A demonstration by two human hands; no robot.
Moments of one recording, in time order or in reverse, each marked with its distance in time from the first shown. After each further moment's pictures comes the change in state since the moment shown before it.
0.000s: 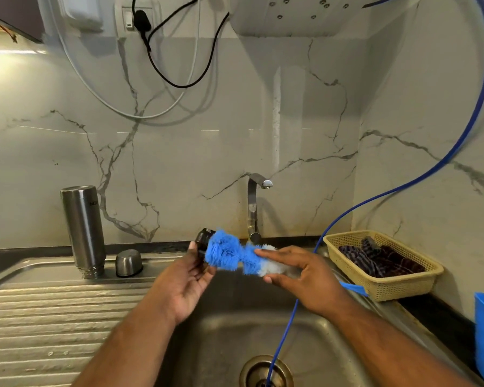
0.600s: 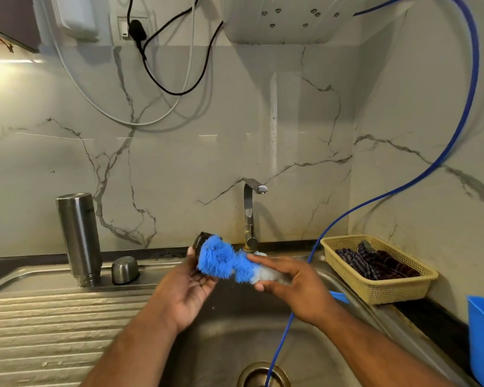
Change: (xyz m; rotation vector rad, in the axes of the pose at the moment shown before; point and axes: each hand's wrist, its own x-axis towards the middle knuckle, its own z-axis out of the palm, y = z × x) left_hand -0.012 -0.005 0.015 -0.024 -0.008 -0.008; right_hand -0.003 -0.009 0.009 0.164 0.002 0.077
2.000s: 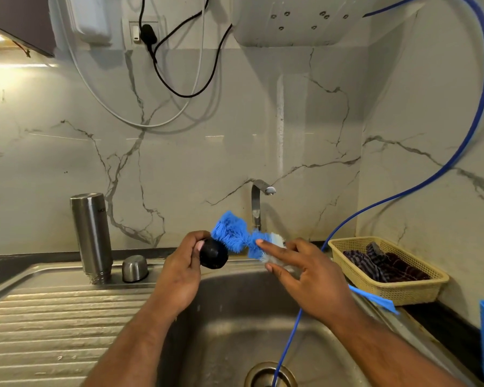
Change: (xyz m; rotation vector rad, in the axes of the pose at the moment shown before) left_hand 0.016 0.019 -0.028 1.327 -0.060 0.881; right_hand -0.001 -0.019 -0.010 -0.610 0.173 -0.213
